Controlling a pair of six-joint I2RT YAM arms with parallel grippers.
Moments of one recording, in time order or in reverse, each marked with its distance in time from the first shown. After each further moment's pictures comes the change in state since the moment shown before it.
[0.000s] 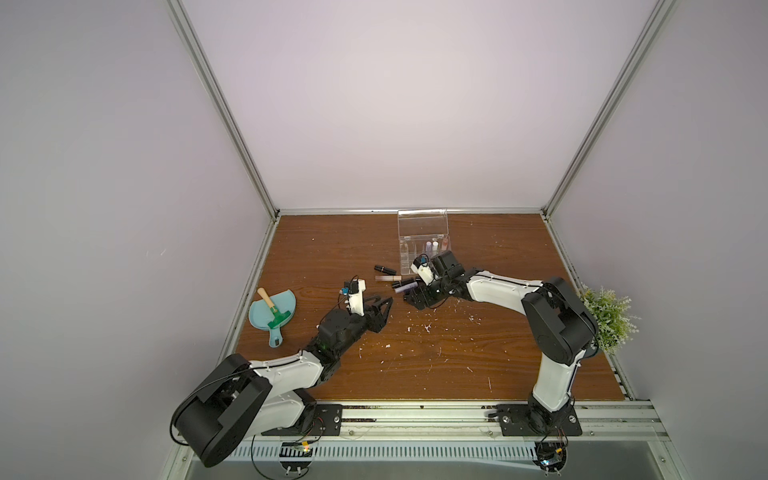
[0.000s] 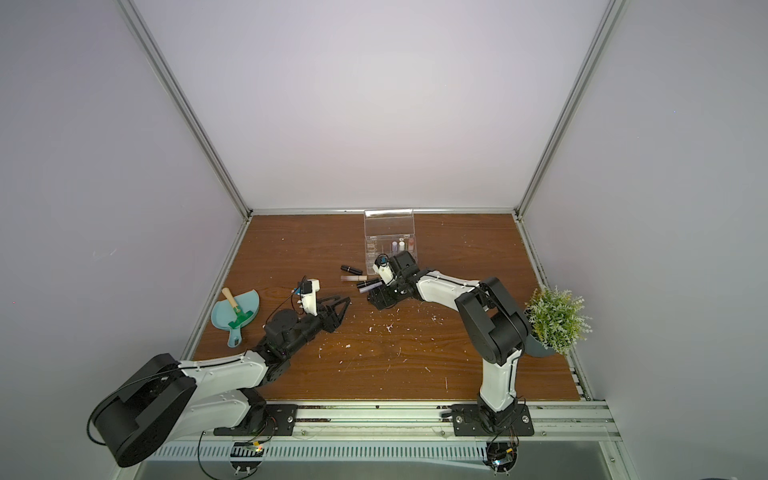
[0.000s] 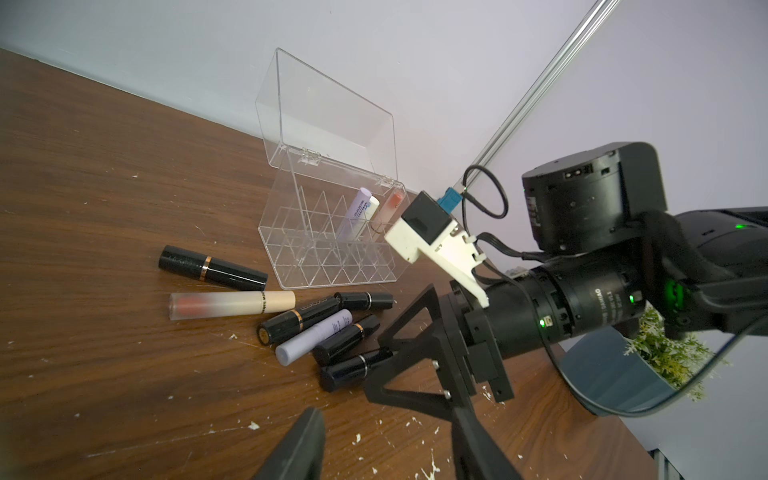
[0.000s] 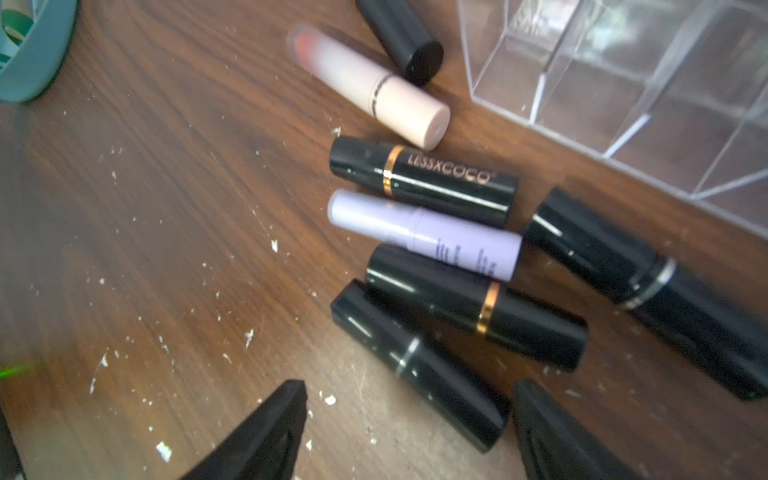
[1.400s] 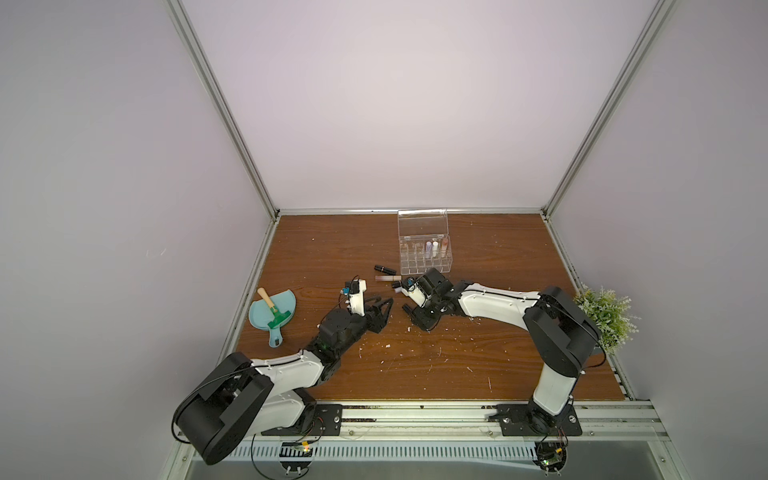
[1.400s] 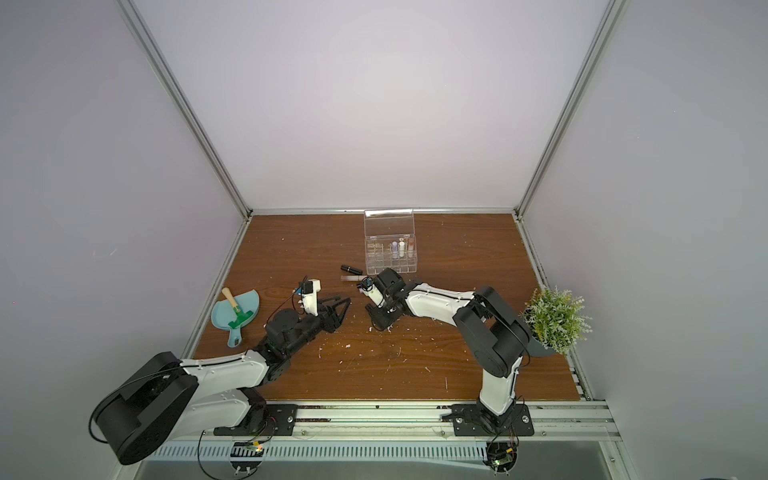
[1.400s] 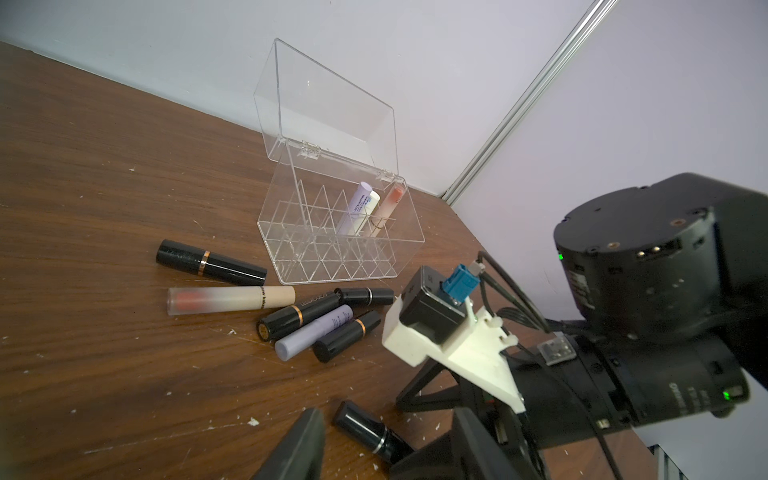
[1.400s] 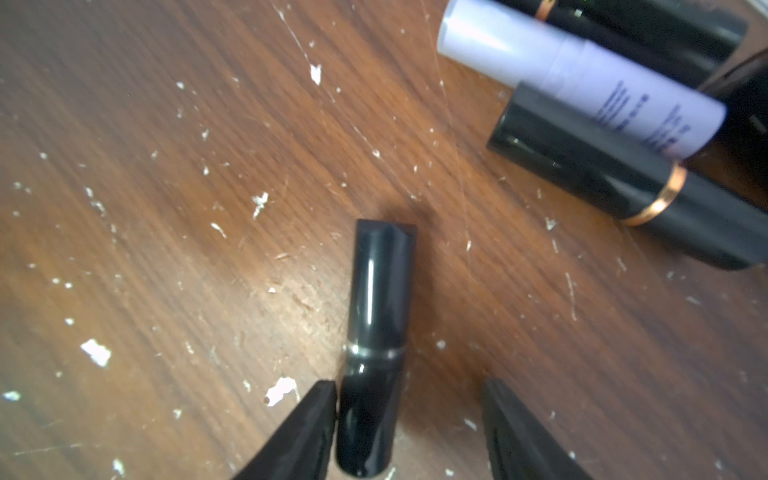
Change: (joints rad) left arm 0.000 0.012 0.002 0.000 0.003 0.000; right arm 0.163 -0.048 -0.031 -0.151 0.221 -0.128
